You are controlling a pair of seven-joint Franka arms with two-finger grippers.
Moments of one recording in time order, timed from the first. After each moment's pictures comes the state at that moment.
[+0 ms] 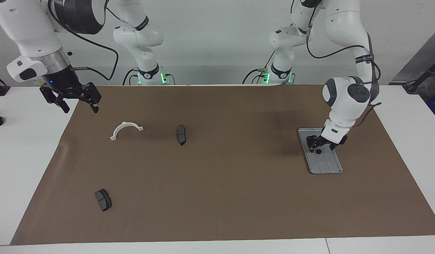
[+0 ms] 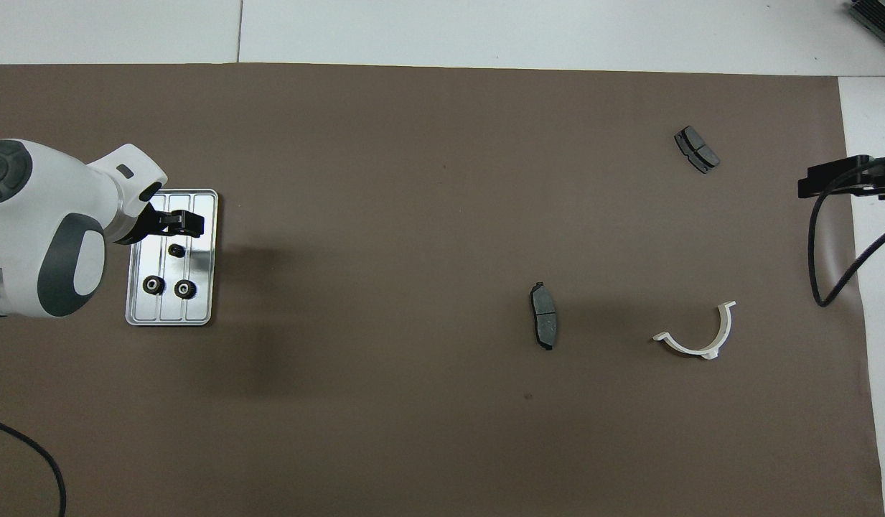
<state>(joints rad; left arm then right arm) 0.25 0.22 -0.31 -1.95 0.14 2.19 -0.07 0.02 0.05 -0.11 -1.56 0.02 1.73 -0.06</state>
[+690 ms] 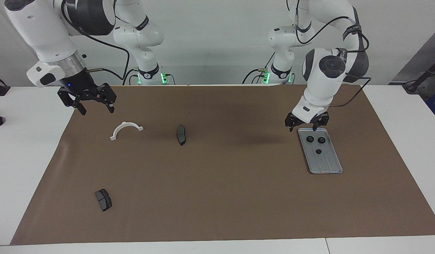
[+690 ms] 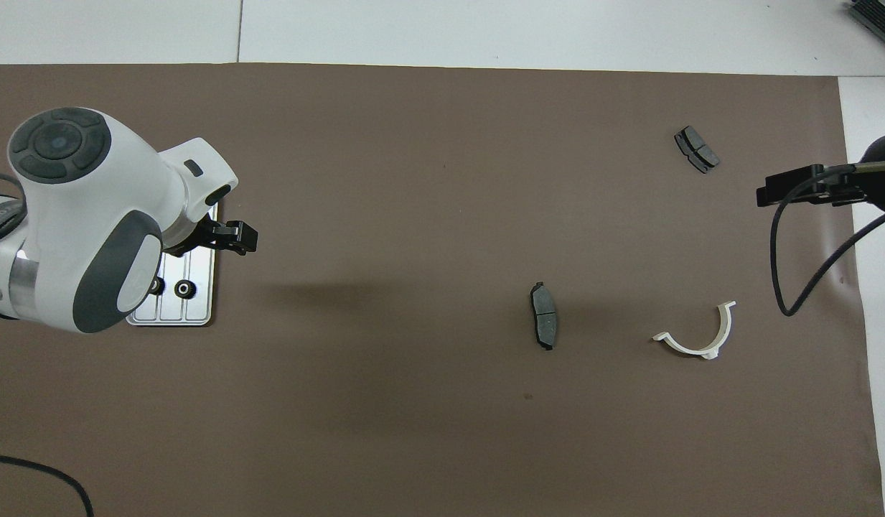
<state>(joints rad) 0.05 0.11 -0.32 -1.86 0.14 1.90 -0.20 0.06 0.04 -0.10 -1.60 0.08 1.73 -0.06</state>
